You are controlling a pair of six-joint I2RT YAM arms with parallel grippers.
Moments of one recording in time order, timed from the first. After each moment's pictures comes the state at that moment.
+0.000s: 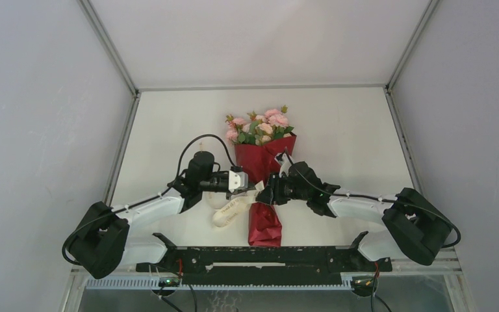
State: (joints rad) left arm -0.63 1.24 0.52 0.31 0.84 0.56; right arm 0.81 1.35 0.51 0.28 -0.31 0.73
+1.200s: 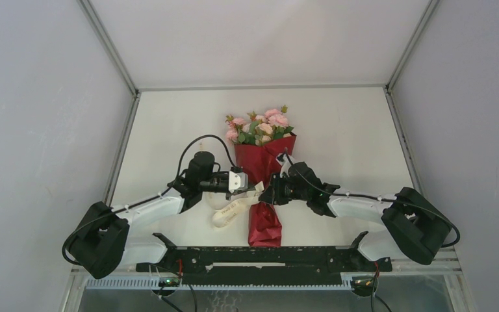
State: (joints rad) left arm -0.63 1.24 0.52 0.30 0.84 0.58; right arm 0.81 1.36 0.51 0.25 -0.27 0.73
